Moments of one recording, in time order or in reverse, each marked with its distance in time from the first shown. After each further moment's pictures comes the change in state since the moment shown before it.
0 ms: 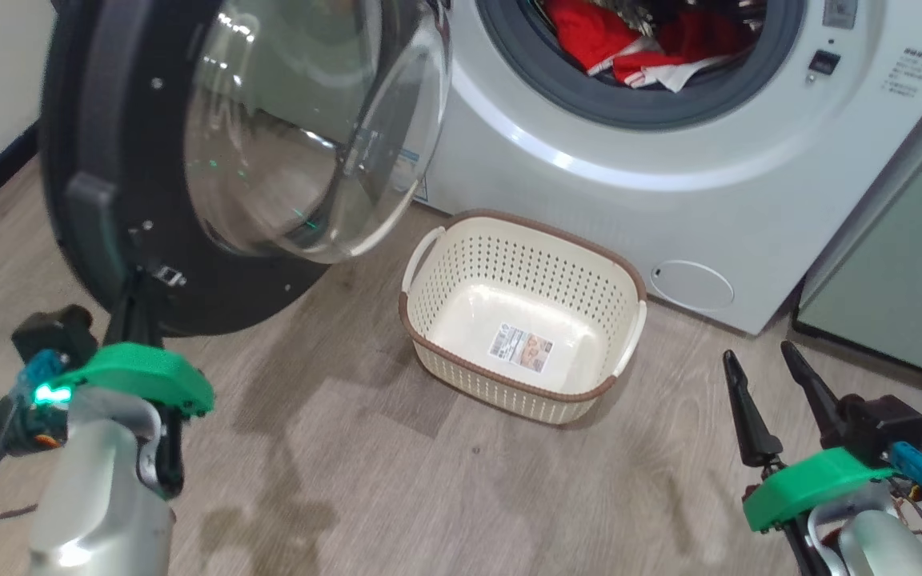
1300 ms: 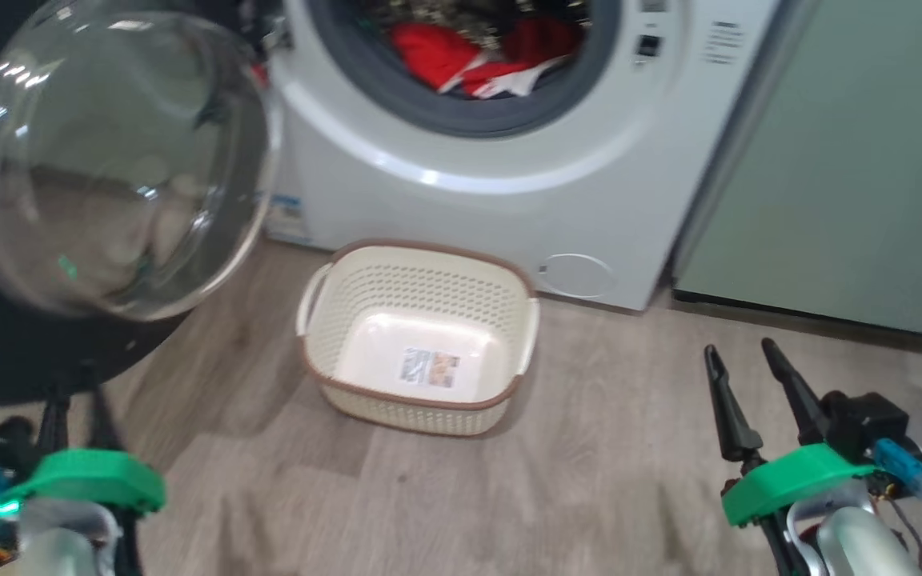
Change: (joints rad) left arm 0.209 -0.059 0.315 -0.128 0.164 -0.107 0.000; right arm -0.012 0.047 0.007 0.006 0.013 0.000 0.000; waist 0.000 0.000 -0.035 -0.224
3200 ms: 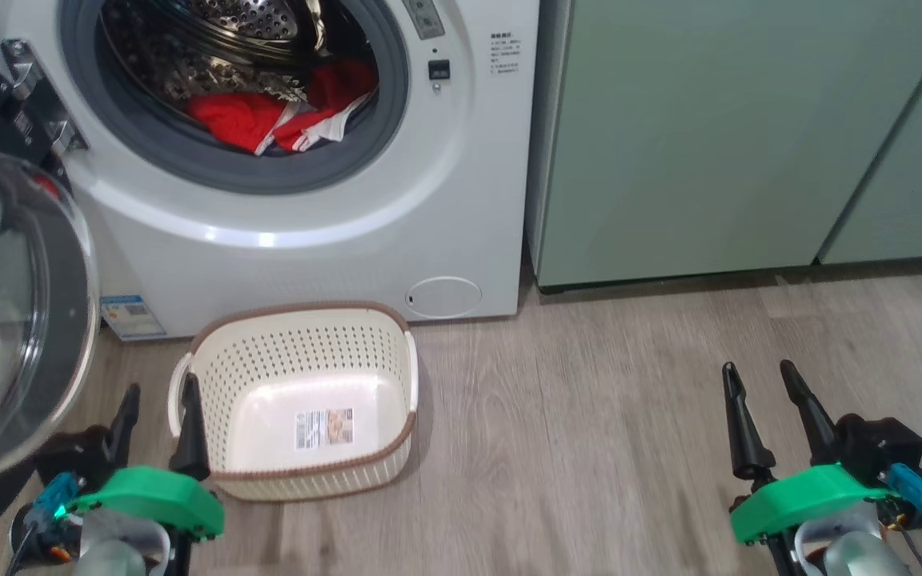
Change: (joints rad) left arm 0.066 0.031 -0.249 -0.020 -0.105 -0.008 0.000; right arm 0.056 0.048 -0.083 -0.022 -0.019 0.000 0.000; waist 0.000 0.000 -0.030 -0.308
